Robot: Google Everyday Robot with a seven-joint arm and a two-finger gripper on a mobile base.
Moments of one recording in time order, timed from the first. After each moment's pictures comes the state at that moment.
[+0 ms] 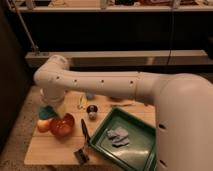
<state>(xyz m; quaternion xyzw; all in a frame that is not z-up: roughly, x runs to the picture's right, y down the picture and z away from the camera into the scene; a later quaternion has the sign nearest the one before) -0.235 0.069 0.681 -0.19 -0.28 -0.39 0.86</state>
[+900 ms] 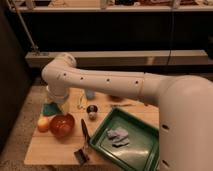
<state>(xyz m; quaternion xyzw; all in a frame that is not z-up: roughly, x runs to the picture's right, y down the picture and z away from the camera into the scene) -0.230 0.064 0.689 -0.19 -0.28 -0.38 0.86</state>
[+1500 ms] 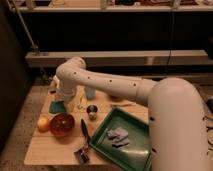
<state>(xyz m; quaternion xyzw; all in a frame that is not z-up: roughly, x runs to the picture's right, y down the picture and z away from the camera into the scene) -0.224 0.074 0.761 -0.23 -0.31 -0.31 0.87</state>
